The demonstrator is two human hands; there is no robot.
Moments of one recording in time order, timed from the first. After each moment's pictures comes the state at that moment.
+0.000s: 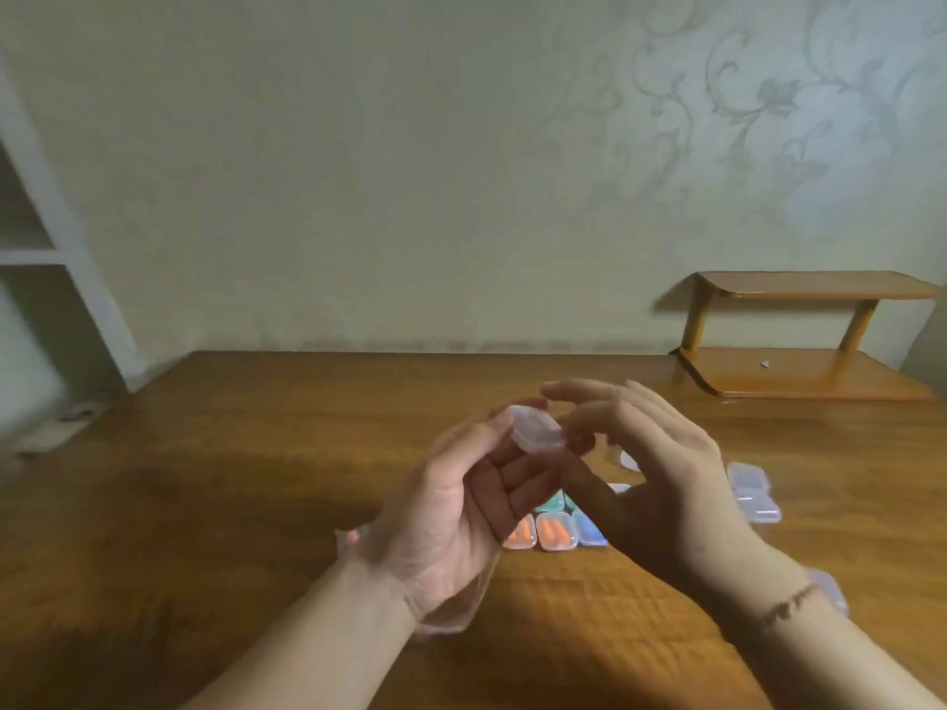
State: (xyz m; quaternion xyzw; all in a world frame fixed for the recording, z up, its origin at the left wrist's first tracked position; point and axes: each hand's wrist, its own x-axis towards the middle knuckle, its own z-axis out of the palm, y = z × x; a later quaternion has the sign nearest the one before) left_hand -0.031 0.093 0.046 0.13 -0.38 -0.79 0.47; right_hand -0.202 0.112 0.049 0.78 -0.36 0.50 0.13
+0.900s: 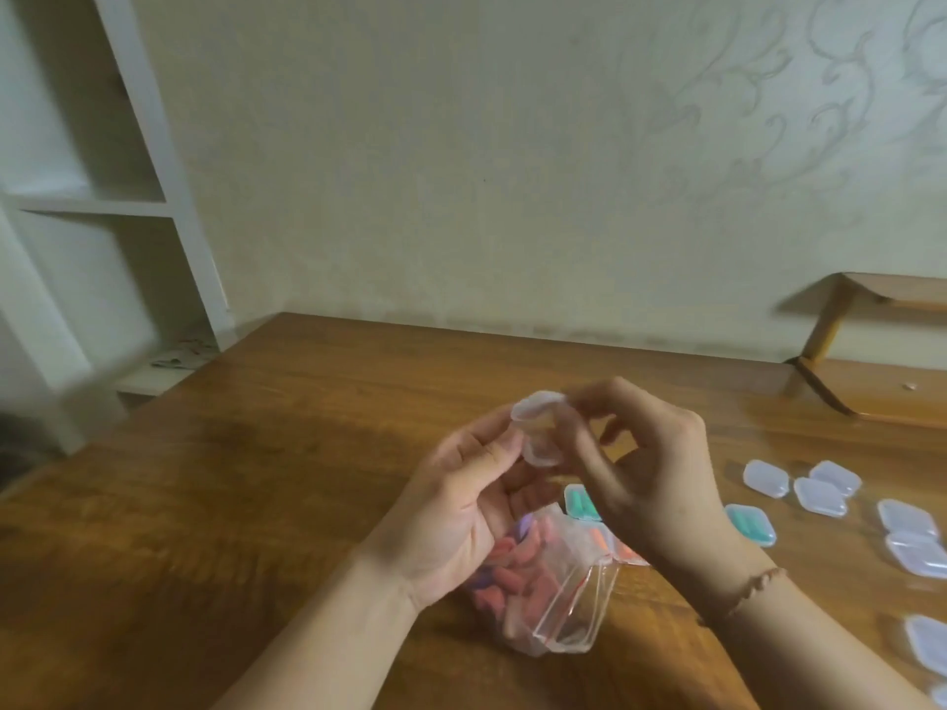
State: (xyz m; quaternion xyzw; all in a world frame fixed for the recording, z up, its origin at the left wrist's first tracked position) left_hand 0.057 0.065 0.017 0.16 -0.42 -0.75 0.49; right_hand -0.111 0.057 0.031 0.75 -0.39 0.53 0.00
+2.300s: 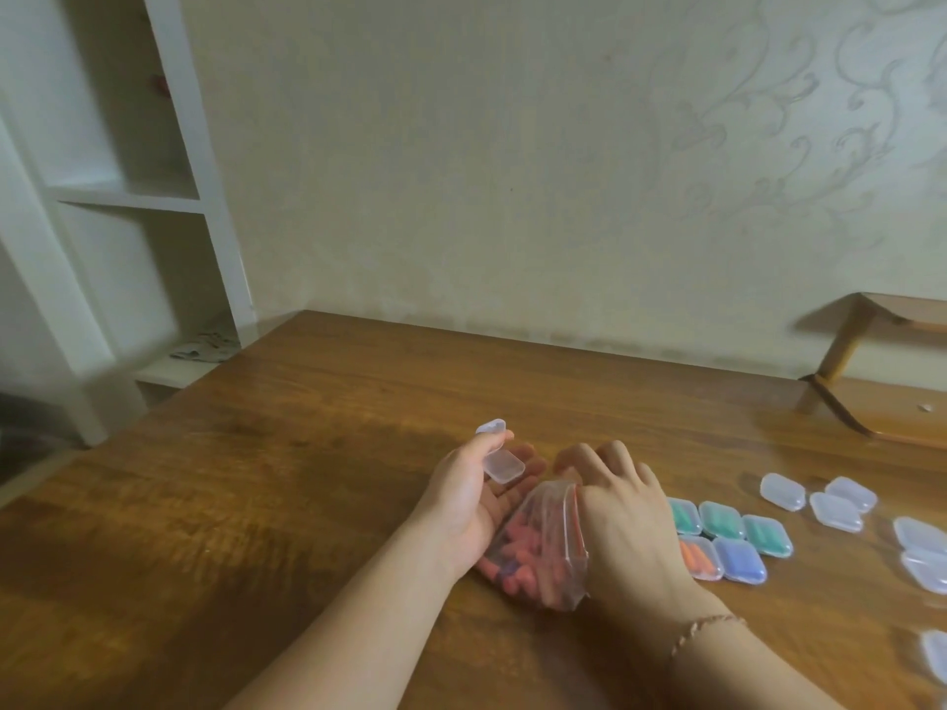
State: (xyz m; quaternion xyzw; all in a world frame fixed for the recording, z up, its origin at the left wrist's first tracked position) left_hand 0.054 0.033 -0.006 0.43 -0.20 -0.70 0.53; right_hand -0.087 0.060 -0.008 0.80 -0.58 0.09 0.10
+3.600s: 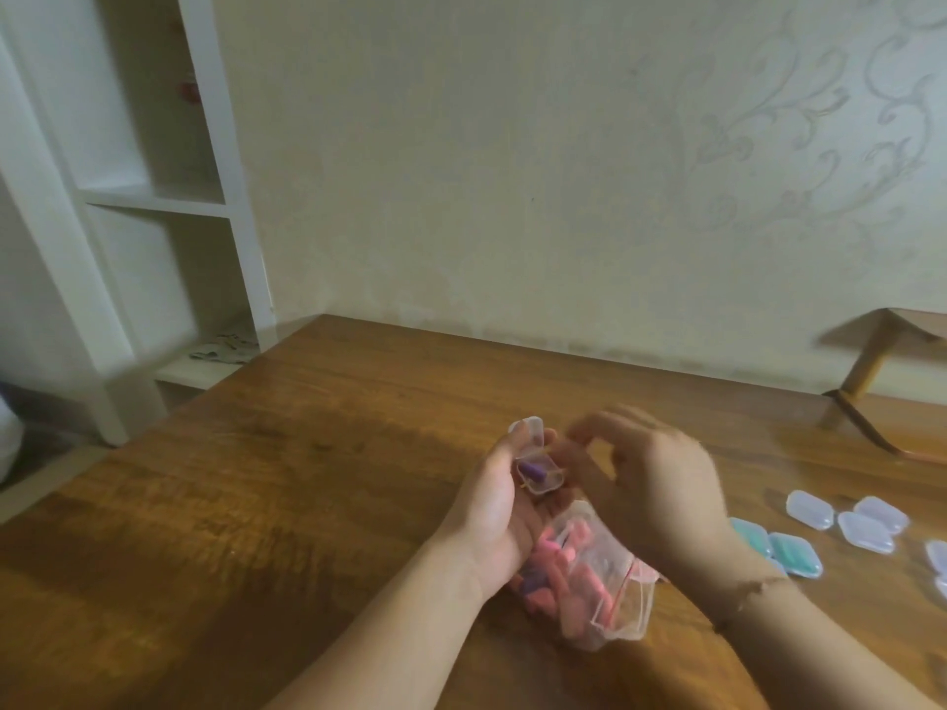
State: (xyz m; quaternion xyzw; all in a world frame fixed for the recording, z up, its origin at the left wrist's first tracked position) left_hand 0.055 0.047 -0.001 0.34 -0.22 -0.74 0.54; right_hand -0.085 0.051 0.029 0.79 -0.49 0.37 0.09
